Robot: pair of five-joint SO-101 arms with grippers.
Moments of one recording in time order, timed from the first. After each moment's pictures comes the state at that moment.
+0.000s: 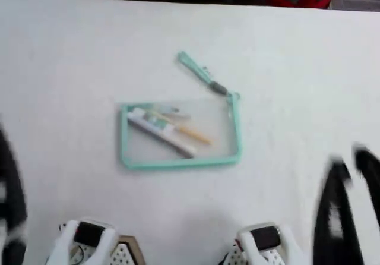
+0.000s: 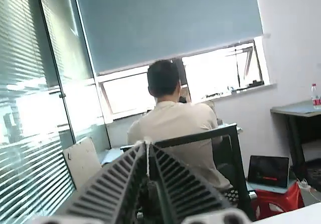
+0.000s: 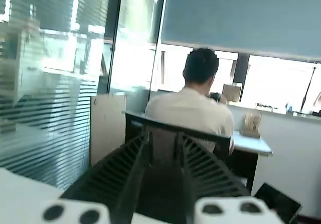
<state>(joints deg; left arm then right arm) 6.8 -66.9 -24.2 82.8 -14.4 -14.3 -56.9 -49.2 97.5 8.3</state>
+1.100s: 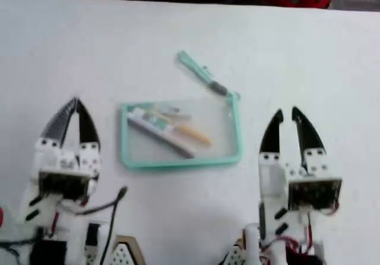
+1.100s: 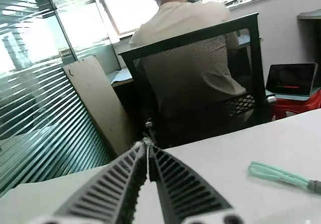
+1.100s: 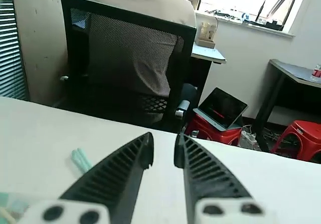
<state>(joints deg) -2.9 -104.6 67.3 47.3 -17.0 -0.4 -102.3 59.1 52.0 13.1</state>
